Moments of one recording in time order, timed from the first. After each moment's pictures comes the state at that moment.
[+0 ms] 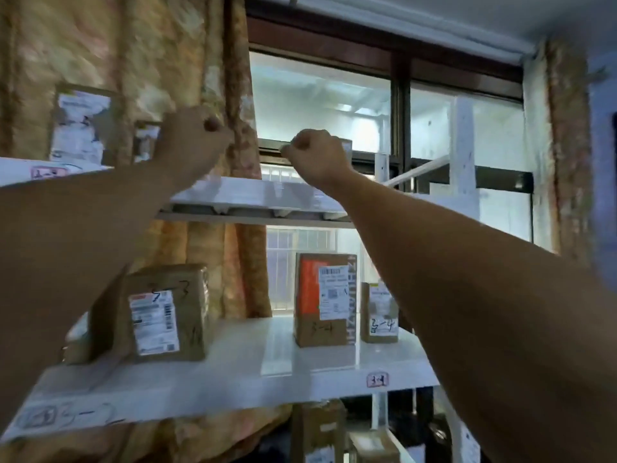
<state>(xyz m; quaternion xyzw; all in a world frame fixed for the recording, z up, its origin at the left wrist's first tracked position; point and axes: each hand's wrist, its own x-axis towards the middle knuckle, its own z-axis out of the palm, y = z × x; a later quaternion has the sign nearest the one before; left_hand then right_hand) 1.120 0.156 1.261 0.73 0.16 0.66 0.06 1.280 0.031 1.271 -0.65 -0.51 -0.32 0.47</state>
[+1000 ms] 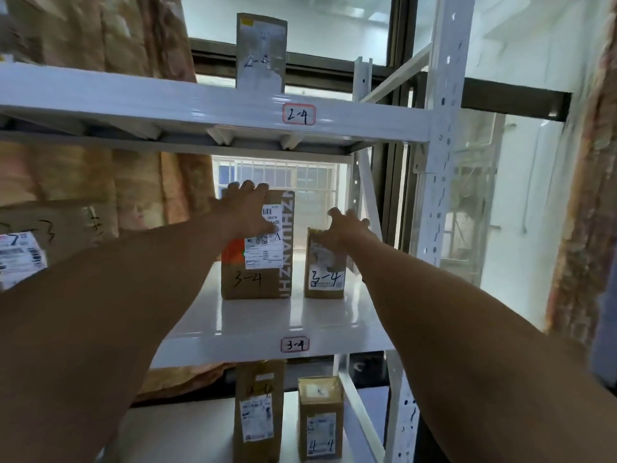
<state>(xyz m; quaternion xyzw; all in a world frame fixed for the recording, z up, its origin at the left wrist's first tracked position) 1.416 0.160 1.117 0.92 0.28 0.28 -0.07 1.586 0.013 1.089 -0.89 -0.38 -0.10 0.23</state>
